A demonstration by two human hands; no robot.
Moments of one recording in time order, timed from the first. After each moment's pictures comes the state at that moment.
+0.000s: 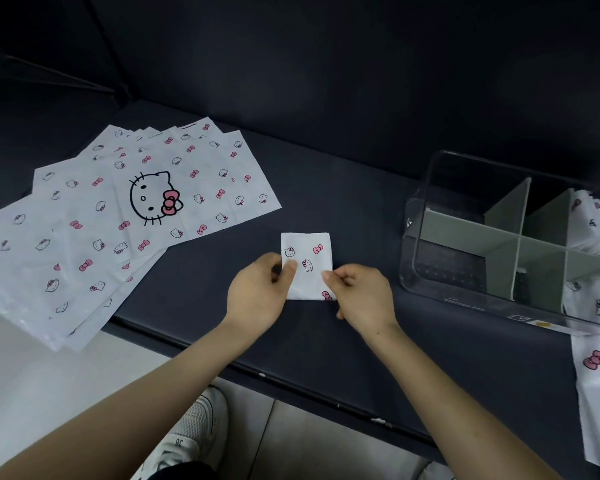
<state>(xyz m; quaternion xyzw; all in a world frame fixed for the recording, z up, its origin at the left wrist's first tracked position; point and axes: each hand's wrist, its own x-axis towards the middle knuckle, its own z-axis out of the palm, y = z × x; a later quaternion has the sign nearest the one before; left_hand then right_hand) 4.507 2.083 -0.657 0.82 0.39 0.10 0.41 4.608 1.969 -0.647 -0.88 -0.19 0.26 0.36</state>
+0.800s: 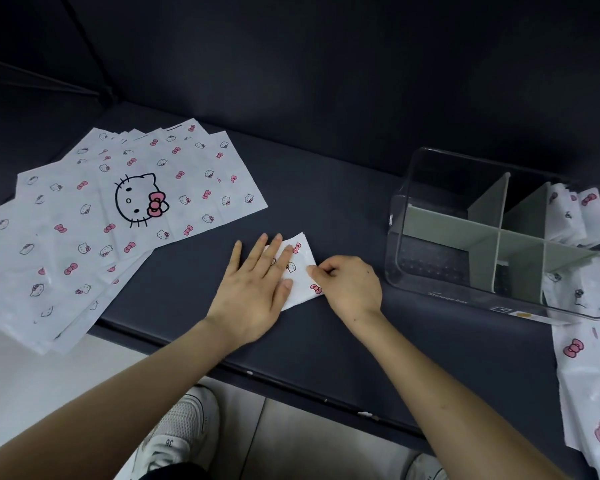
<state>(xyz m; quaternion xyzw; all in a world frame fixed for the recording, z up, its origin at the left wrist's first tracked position) 4.501 2.094 -0.691 0.99 0.16 0.01 0.05 4.615 1.976 -0.644 -0.91 -0.22 0.23 0.27</state>
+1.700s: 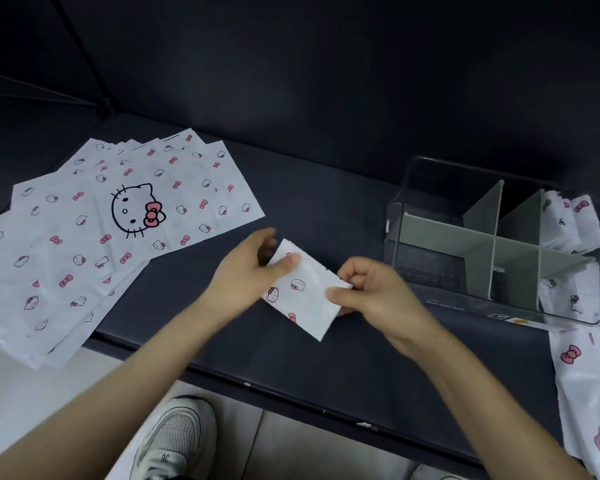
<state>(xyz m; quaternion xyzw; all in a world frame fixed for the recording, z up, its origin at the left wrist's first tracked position) 4.518 2.096 -0.609 0.76 0.35 0.04 0.55 4.625 1.936 -0.594 -0.74 -0.21 0.41 0.50</state>
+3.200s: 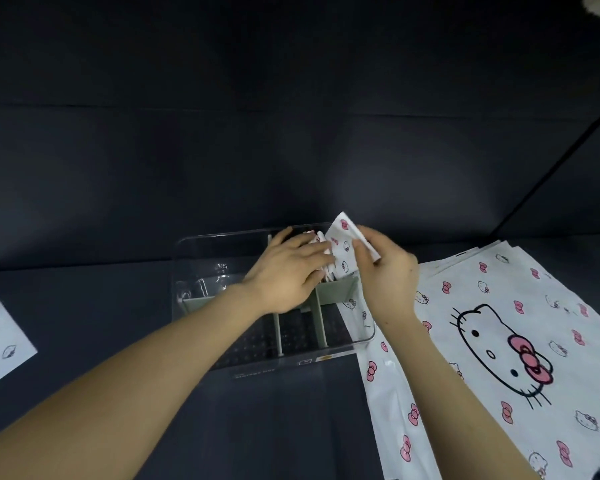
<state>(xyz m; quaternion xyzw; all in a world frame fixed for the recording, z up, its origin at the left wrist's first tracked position) 4.793 1.920 -0.579 0.98 -0.17 0.04 0.10 4.811 1.756 -0.567 -0.88 -0.12 -0.19 0.43</state>
